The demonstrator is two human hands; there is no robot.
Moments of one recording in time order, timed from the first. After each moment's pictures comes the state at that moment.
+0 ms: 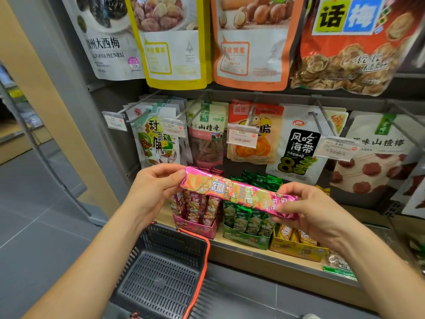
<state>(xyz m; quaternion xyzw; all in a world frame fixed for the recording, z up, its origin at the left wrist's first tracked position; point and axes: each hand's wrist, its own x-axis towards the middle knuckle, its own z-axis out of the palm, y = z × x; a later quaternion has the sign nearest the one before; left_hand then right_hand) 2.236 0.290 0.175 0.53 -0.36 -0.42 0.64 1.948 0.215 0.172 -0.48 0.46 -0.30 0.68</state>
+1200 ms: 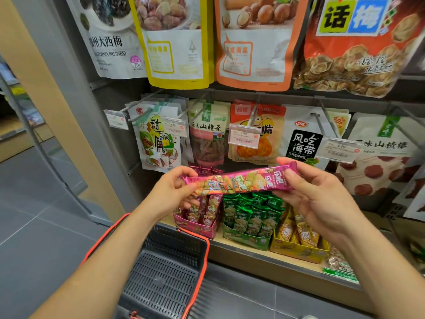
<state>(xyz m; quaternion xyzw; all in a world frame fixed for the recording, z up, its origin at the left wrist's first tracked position) 2.236 0.269 0.146 0.64 -0.47 -0.38 0.48 1.949 0.218 0.193 -0.47 0.32 -0.45 0.69</state>
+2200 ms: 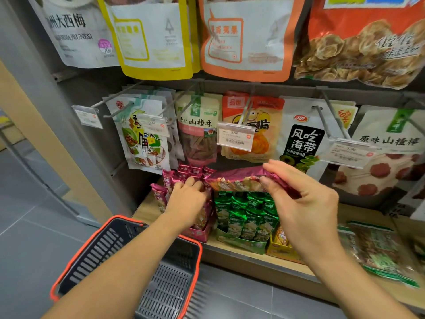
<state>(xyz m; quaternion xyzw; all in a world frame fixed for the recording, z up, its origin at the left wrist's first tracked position) 2.218 0.191 0.068 0.69 -0.71 0.11 -0.06 1.977 0.215 0.167 -0.70 0.38 -0.55 0.23</state>
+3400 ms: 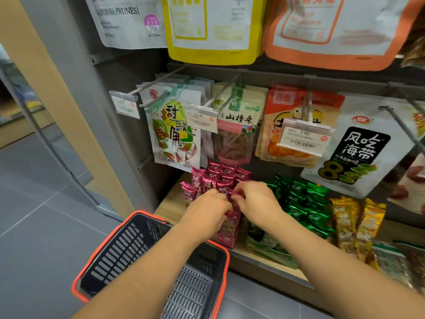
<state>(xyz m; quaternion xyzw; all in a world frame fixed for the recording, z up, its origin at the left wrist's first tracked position) 2.250 0.215 0.068 0.67 -0.74 -0.03 0.06 2.121 0.137 0.080 -0.86 0.45 -0.13 0.19</state>
